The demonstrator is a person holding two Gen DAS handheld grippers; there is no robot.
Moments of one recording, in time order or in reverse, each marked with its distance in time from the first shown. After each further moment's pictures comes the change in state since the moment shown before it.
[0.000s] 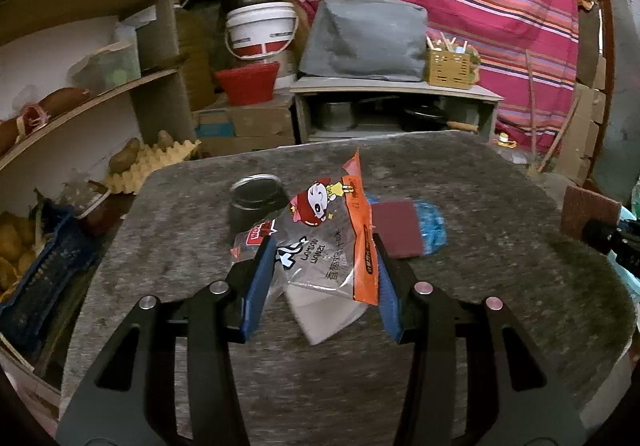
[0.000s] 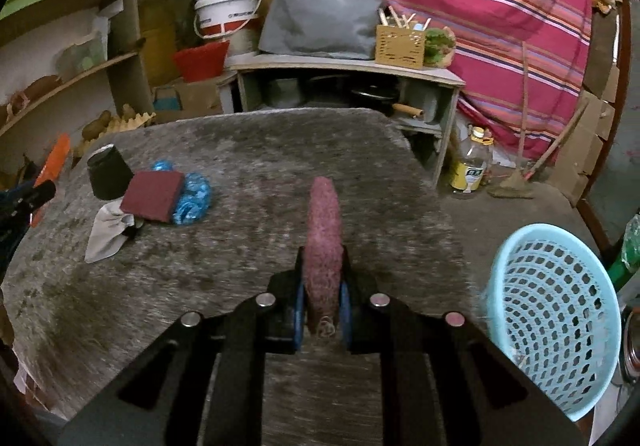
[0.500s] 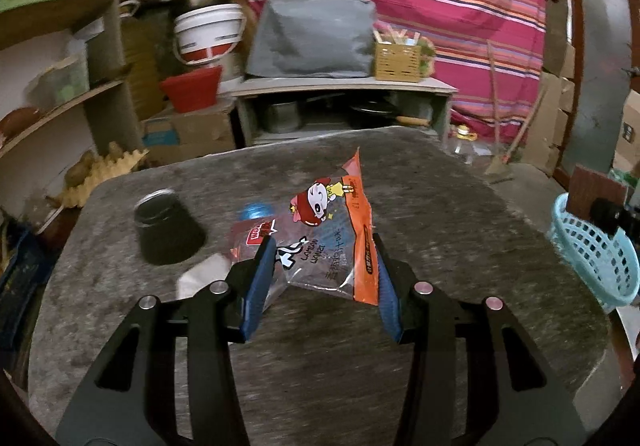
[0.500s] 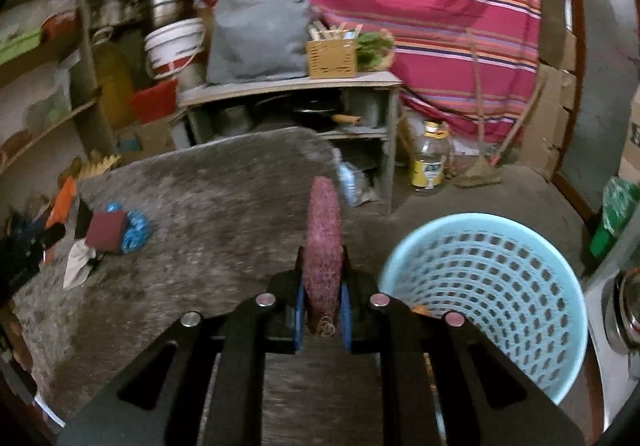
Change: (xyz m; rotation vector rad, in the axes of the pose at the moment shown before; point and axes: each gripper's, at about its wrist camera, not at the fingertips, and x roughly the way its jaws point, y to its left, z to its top) left arm 0.011 -0.087 0.011 0.059 0.005 -0.120; right arm -0.031 -0.107 -0.003 0.165 -0.066 -0.083
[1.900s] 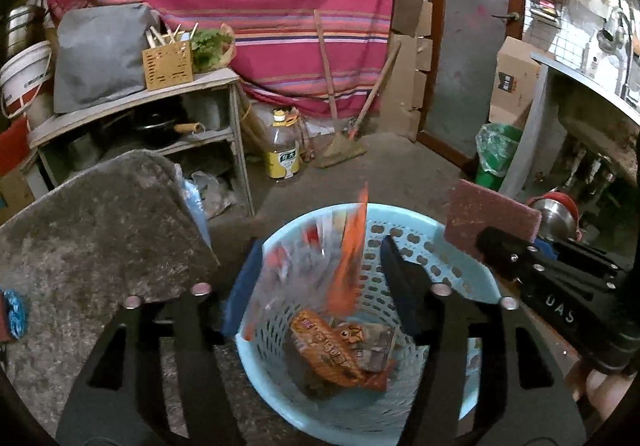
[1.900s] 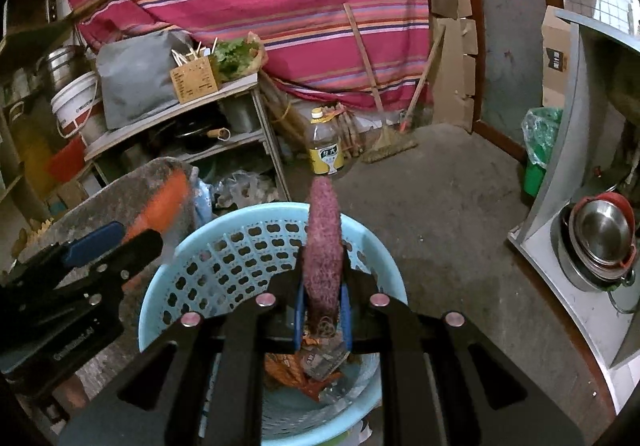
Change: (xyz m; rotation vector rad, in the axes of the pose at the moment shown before) left arm 0.031 -0.333 0.027 0.188 0.045 -0.437; right arm -0.016 -0.189 -0.017 0.219 0.021 -0.175
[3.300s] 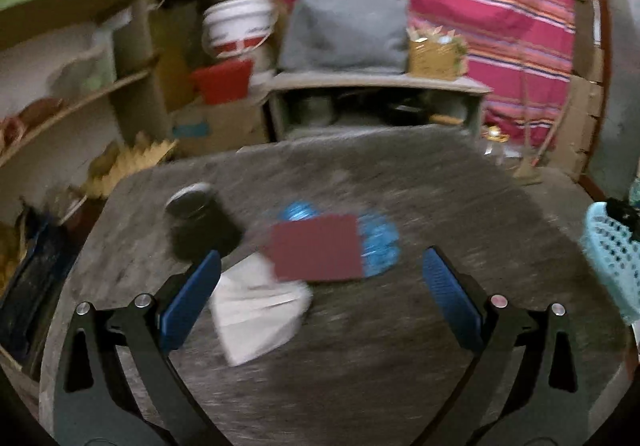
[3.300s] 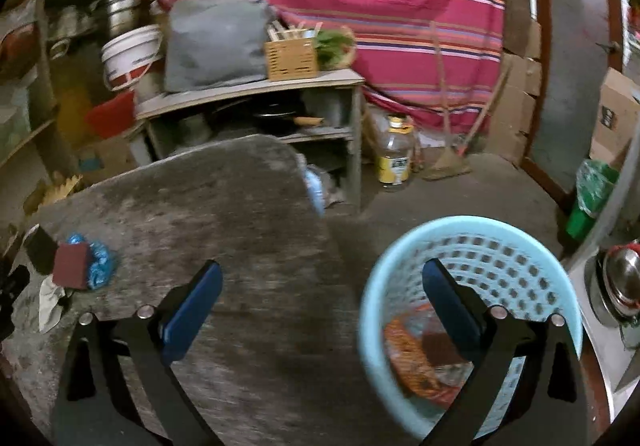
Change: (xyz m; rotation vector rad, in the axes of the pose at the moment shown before) left arm -0.167 0.320 -0.099 -0.255 -0.011 0.555; right arm 0.010 0.239 -0.023 -0.196 -0.015 0.064
